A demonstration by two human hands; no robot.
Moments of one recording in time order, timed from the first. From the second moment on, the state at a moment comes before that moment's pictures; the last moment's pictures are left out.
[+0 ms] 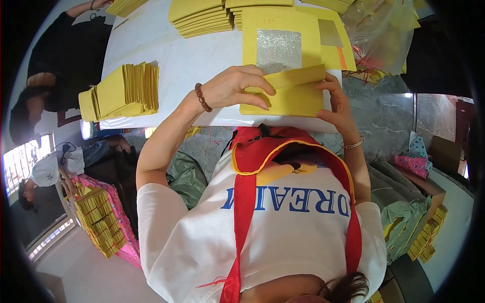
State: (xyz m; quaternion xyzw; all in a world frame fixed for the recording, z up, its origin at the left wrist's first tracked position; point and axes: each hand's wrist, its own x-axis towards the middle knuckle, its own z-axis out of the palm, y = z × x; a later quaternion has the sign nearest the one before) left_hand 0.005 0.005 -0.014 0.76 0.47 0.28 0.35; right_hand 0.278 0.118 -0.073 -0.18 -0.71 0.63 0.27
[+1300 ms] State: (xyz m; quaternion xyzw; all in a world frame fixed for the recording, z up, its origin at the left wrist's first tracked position) left_hand 0.016 -0.006 -0.005 0.86 0.46 0.18 0.14; right_hand 0.271 0.114 -0.056 -0.18 -0.82 0.49 0.23
